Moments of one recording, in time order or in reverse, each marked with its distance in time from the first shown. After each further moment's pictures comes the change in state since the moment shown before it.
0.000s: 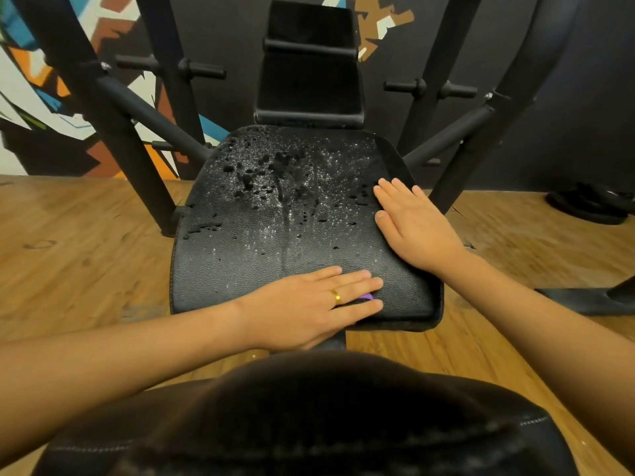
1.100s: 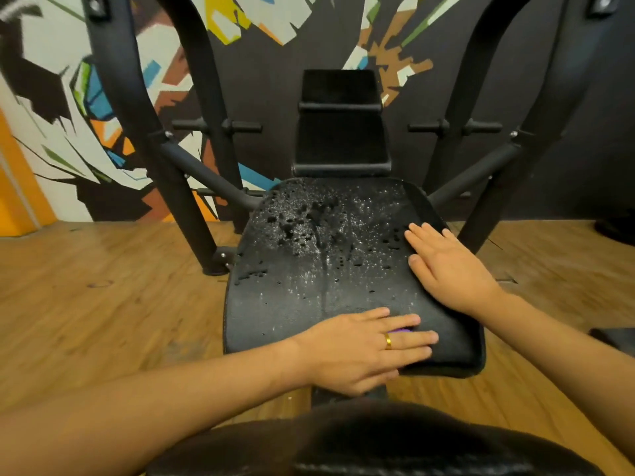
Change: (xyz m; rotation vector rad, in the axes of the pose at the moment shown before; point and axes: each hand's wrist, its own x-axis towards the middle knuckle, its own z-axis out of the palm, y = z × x) left_hand 0.017 0.003 -0.004 -0.115 -0.097 0.032; right_hand -0.004 -0.001 -0.003 0.016 -0.002 0.007
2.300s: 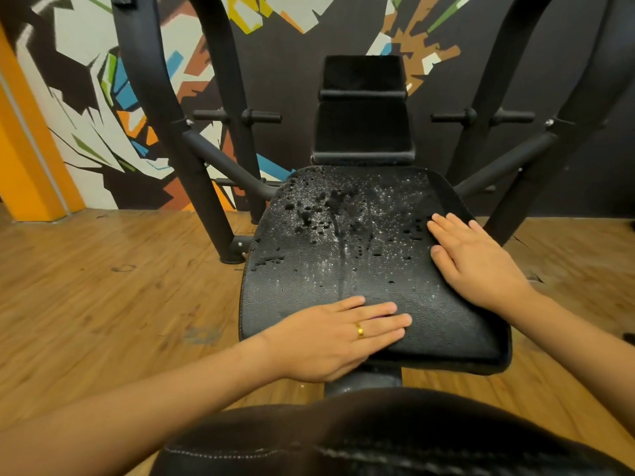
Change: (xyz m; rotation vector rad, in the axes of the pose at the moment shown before) left_hand -0.057 -0.008 -0.008 0.123 -0.014 -0.129; right_hand 0.007 0.003 0.010 -0.008 0.047 0.004
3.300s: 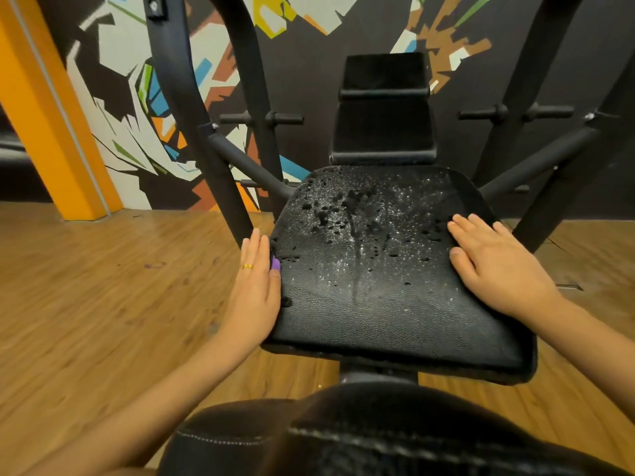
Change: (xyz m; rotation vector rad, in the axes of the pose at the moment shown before) left_hand -0.062 -0.033 0.004 -0.462 0.488 -1.179; right_hand 0.001 0.002 0.005 -0.026 0.019 -0.010
